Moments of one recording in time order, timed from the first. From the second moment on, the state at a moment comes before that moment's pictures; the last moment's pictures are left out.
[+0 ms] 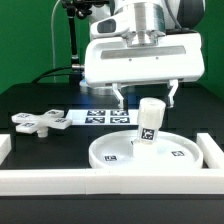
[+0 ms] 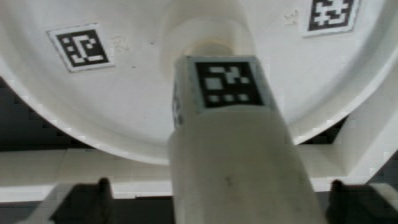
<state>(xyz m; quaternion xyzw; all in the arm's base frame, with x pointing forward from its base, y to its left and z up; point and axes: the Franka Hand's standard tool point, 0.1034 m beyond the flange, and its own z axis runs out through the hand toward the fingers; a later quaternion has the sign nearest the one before) 0.564 0.033 0.091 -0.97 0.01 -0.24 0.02</state>
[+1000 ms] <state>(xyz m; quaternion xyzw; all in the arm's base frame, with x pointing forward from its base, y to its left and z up) 0.560 0.037 0.108 -0.99 0.01 -0.16 0.04</state>
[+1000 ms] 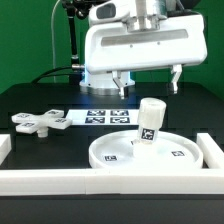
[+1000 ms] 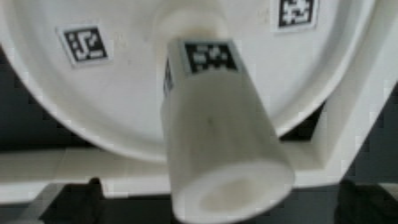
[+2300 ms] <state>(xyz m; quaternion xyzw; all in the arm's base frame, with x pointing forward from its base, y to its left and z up) 0.574 0.039 0.088 -1.00 0.00 -0.03 0.04</state>
